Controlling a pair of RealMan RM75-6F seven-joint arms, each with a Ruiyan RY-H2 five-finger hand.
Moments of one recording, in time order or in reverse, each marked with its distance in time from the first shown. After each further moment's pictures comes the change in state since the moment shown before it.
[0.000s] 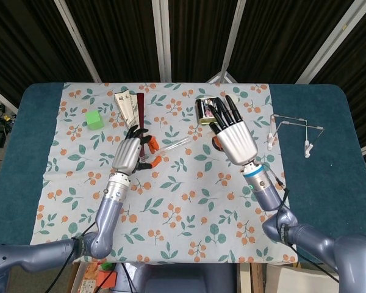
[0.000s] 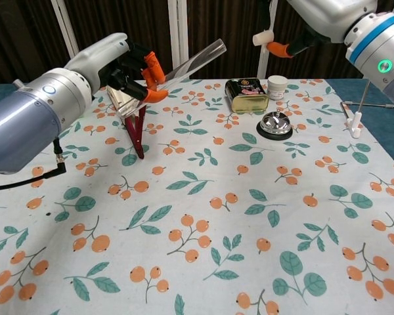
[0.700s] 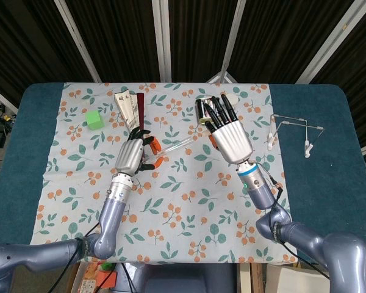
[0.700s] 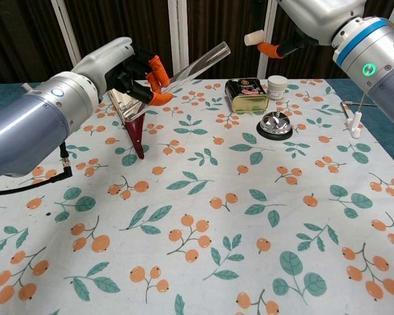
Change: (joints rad) left arm -0.011 -0.030 -0.012 -0.005 -0.039 0.013 0.019; right arm 0.026 -0.048 -0.004 0.055 0.019 0.024 0.018
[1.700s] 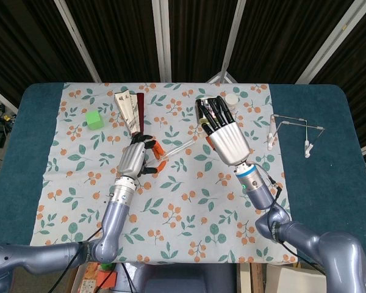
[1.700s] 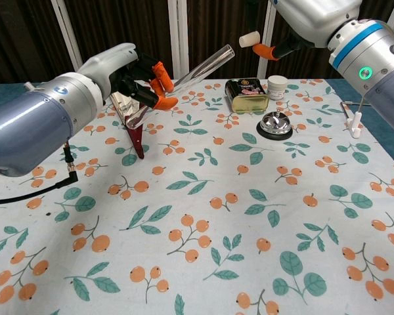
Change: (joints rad) left arm -0.004 0.007 -0.024 -0.105 -0.123 0.014 0.081; right arm 0.018 -0.020 -0.027 0.045 -0.013 0.025 0.024
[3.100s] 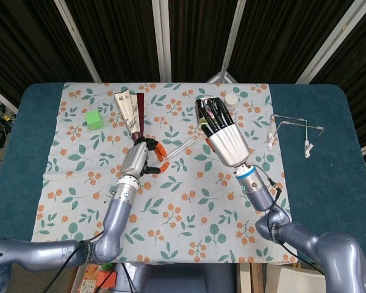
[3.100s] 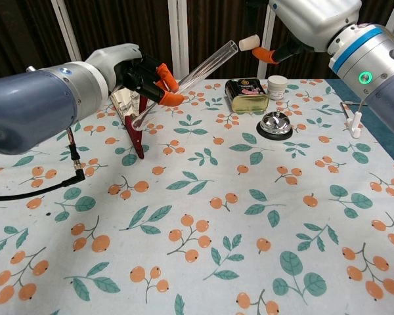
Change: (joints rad) left arm -0.052 0.043 -0.061 -0.120 -0.240 0.010 0.065; right arm 0.000 -0.006 -0.016 0.003 0.002 0.010 -0.009
